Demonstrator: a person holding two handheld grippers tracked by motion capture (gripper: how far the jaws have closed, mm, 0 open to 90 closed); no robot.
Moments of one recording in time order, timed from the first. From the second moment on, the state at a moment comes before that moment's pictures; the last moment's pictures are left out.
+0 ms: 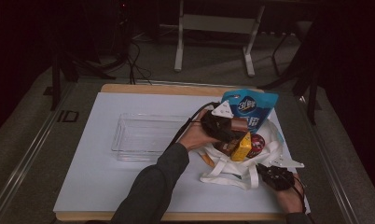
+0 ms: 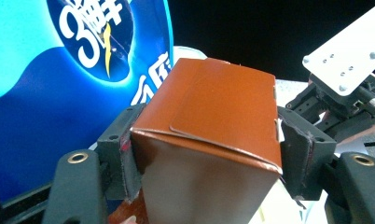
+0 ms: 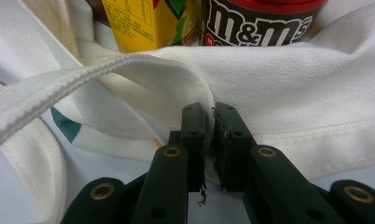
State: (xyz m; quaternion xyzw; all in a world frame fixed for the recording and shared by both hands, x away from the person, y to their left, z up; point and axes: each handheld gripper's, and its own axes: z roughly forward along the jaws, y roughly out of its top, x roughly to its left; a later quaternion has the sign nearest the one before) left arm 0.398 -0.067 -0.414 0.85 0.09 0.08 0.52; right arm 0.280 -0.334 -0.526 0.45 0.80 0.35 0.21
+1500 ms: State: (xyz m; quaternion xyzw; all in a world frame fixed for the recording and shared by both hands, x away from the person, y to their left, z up) left arm 0.393 -0.043 -0.369 0.81 0.11 0.08 0.57; right arm 0.280 -0.335 -0.526 0.45 0.79 0.36 0.21
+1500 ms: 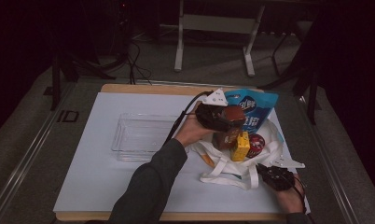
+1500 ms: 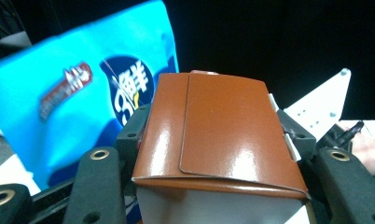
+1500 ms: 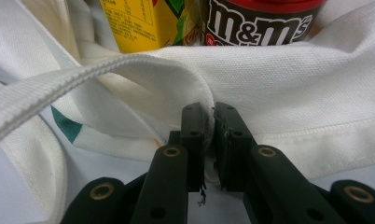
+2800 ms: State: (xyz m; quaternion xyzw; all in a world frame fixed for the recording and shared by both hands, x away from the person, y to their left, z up) left arm 0.377 0.000 -0.326 0.80 0.11 0.08 0.59; right arm 0.280 -0.336 -0.527 0.45 0.79 0.36 0.20
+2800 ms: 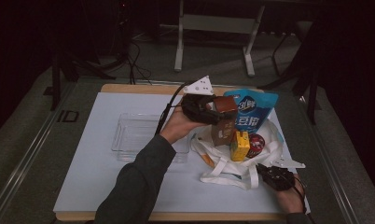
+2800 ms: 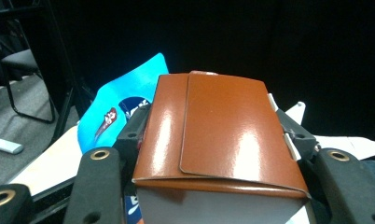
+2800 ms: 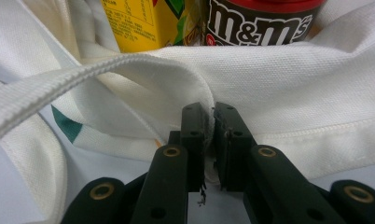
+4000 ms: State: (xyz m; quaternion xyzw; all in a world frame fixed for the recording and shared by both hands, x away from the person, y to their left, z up) left arm 0.374 0.081 -0.317 0.80 0.13 0.11 0.58; right arm 0.281 -0.338 -0.527 0.44 0.80 0.36 0.20
